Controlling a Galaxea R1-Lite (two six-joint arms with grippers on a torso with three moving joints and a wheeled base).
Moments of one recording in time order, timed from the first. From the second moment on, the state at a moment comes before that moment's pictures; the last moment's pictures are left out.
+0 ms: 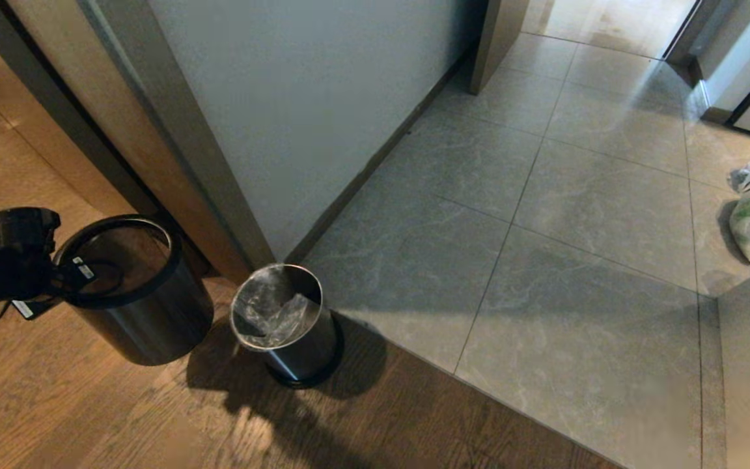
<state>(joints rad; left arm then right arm) 0.44 2.18 -1.33 -0.23 0.22 -0.43 -0.01 0.00 0.00 -0.01 -0.02 0.06</state>
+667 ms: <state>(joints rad) 0.42 2.33 -1.35 -0.25 0.17 -0.59 -0.01 0.00 0.00 -0.01 -0.02 0.06</state>
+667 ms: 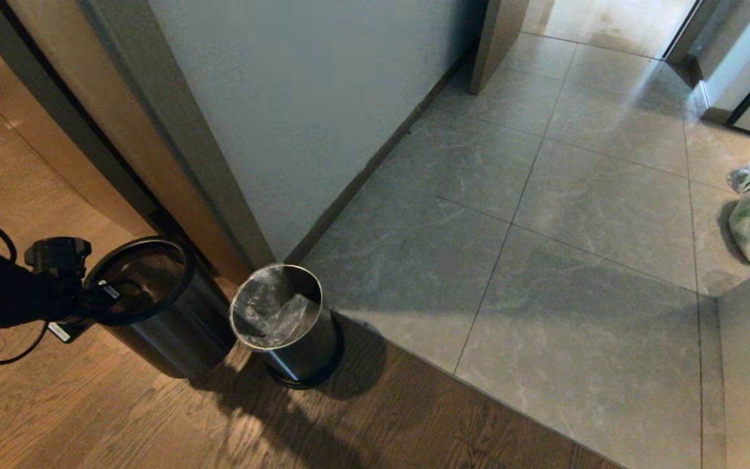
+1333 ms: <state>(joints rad) 0.41 2.43 -1.35 -0.32 0.15 -0.63 -0.01 0.00 0.00 -0.01 -0.02 0.06</state>
